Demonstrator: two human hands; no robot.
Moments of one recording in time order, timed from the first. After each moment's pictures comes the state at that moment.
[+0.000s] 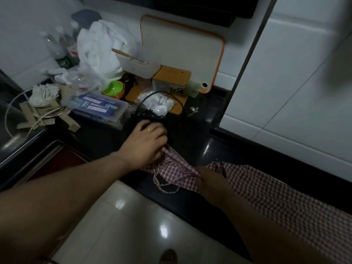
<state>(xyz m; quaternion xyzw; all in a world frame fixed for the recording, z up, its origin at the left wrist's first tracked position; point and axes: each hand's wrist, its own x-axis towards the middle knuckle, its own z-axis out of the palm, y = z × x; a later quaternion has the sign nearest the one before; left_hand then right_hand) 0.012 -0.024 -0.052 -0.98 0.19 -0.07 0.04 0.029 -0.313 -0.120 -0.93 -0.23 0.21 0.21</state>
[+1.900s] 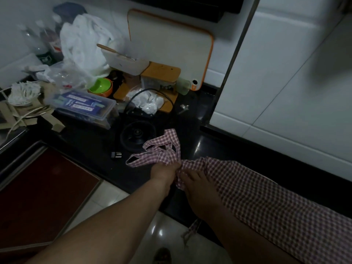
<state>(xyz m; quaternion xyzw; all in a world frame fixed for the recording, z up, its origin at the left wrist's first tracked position) 0.005 -0.164 -0.134 -0.52 -0.45 0.06 -0.72 0.000 -0.321 -0.166 -0.93 -0.34 0.05 0.10</state>
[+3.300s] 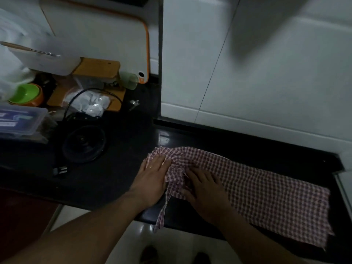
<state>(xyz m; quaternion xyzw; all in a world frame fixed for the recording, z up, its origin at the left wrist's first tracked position) 0.005 -0.219 -0.159 -0.97 0.14 0.12 -0.14 -0.023 -0.449 -0.142 -0.98 -0.15 0.08 0.08</state>
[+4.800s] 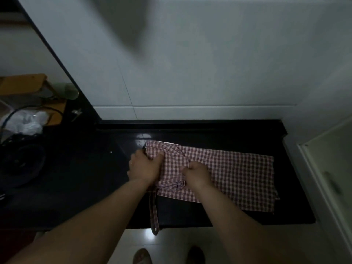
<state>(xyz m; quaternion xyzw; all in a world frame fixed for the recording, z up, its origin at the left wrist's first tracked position) 0.033 -0.402 -0.122 -0.91 -0.19 0.12 -0.36 -0.008 -0.566 -0.130 -0.74 0.32 0.18 0.56</state>
